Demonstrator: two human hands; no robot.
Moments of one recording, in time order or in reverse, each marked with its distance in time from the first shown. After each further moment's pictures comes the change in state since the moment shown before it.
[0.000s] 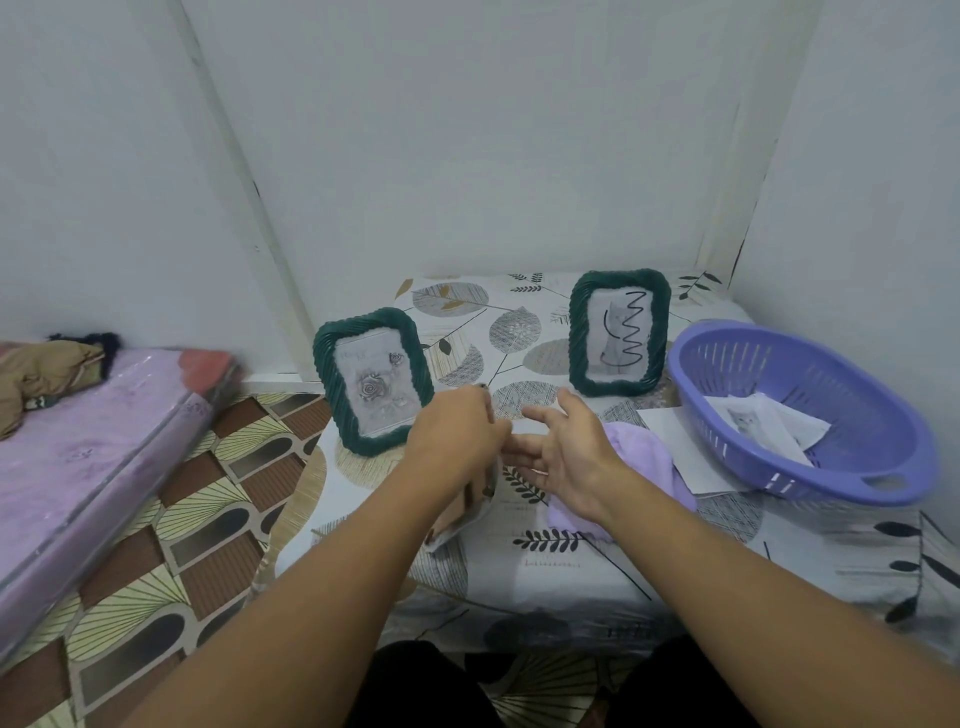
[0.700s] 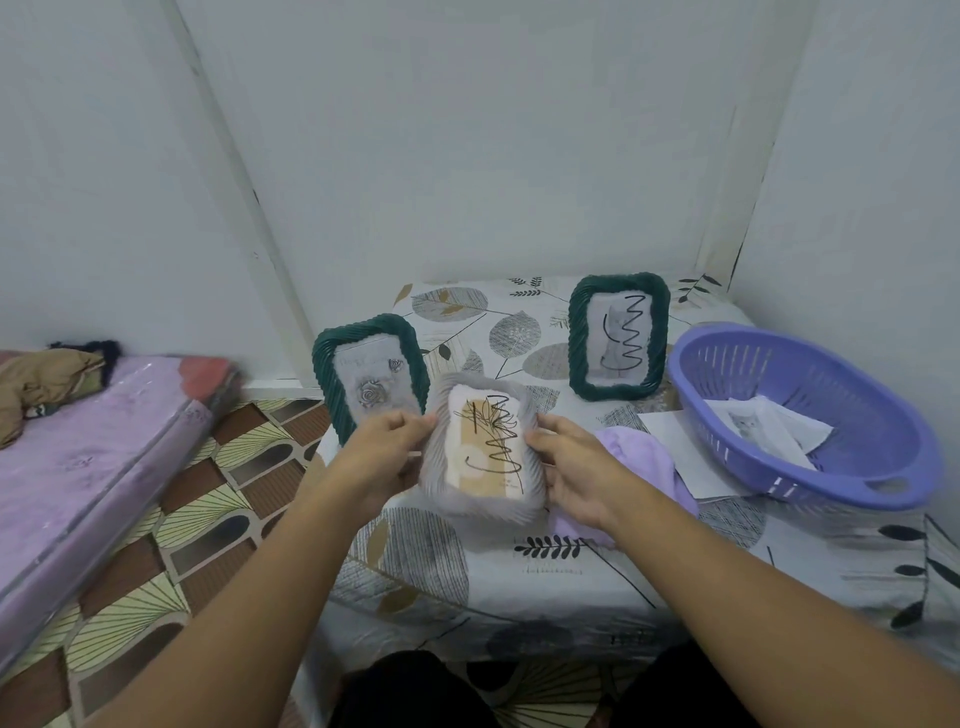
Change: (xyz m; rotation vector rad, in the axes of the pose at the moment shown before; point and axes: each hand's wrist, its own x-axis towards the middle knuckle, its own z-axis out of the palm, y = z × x) left_hand 0.001 -0.081 -0.008 -1.072 -0.197 -0.358; right_hand 0.009 0.012 -0.009 0.057 -0.009 -0.029
